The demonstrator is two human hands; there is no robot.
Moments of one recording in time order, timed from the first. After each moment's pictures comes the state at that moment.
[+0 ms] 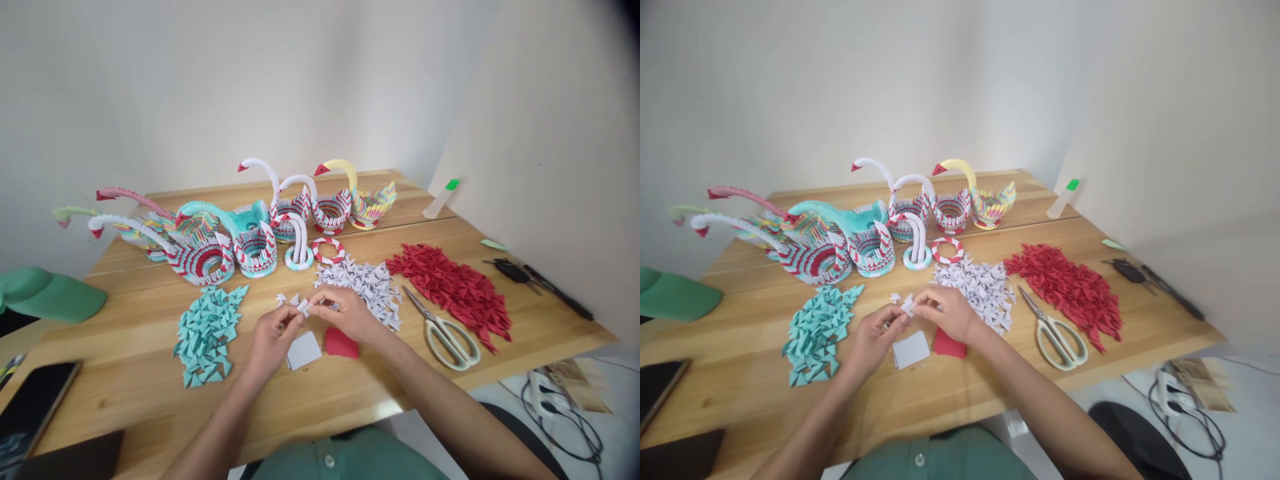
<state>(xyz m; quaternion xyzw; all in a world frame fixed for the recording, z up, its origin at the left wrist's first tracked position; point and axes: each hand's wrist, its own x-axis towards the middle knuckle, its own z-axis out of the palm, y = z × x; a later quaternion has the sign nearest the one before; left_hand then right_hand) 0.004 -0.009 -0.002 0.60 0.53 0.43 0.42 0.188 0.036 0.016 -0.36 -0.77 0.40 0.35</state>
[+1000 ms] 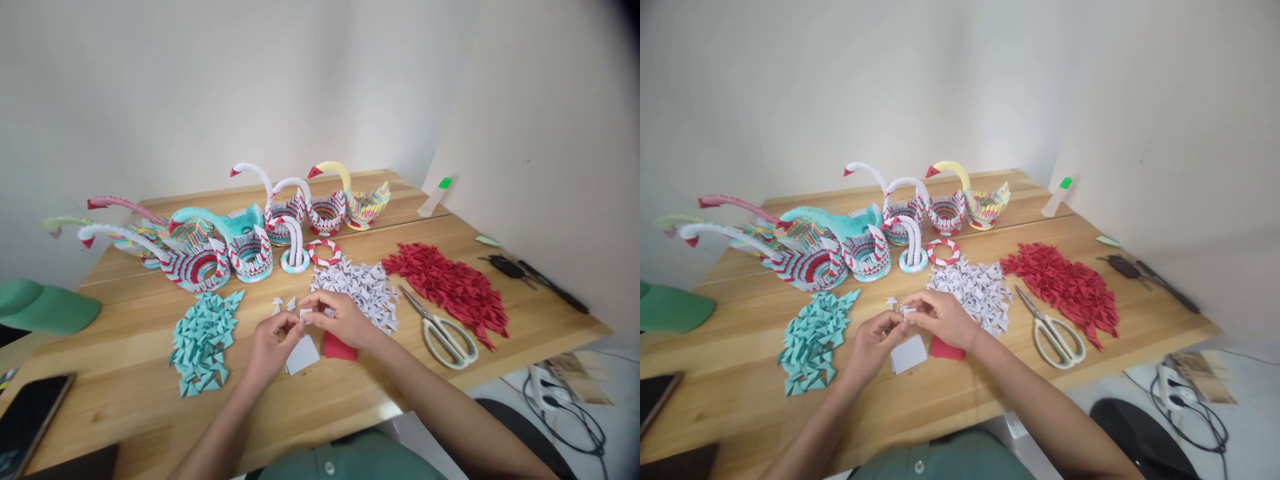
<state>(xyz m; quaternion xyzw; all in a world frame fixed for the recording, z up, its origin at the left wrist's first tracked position) 0.007 -0.011 -0.005 0.60 0.52 0.42 0.44 0.185 0.029 0.014 -0.36 -0.75 0.43 0.35</state>
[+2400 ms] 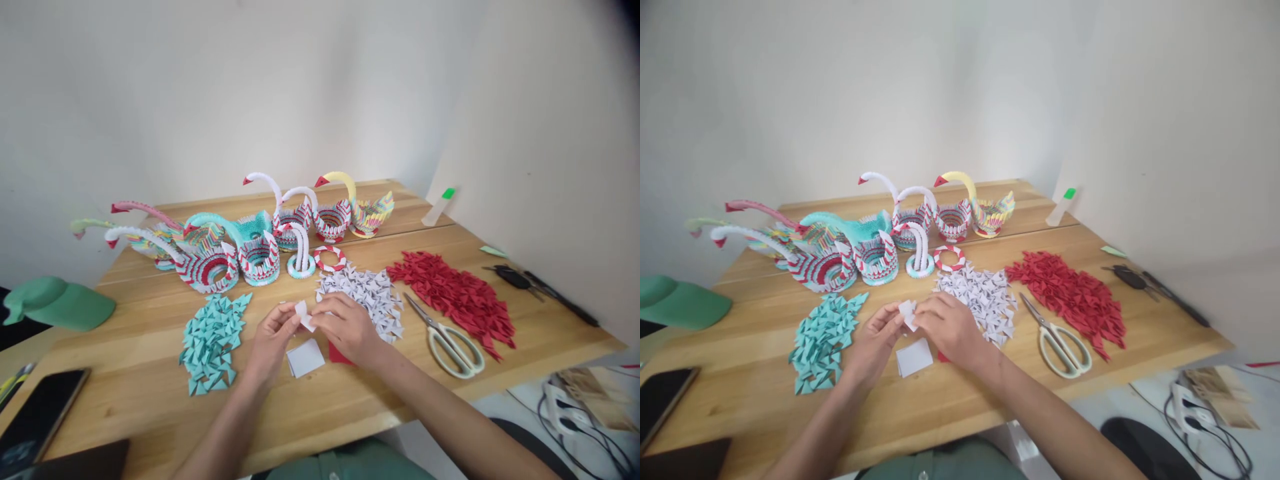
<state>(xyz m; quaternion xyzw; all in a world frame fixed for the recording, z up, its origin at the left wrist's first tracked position) 0.009 -0.008 -0.006 0.34 0.41 0.56 0.63 0.187 0.018 0.017 -0.26 -0.87 0.04 0.41</state>
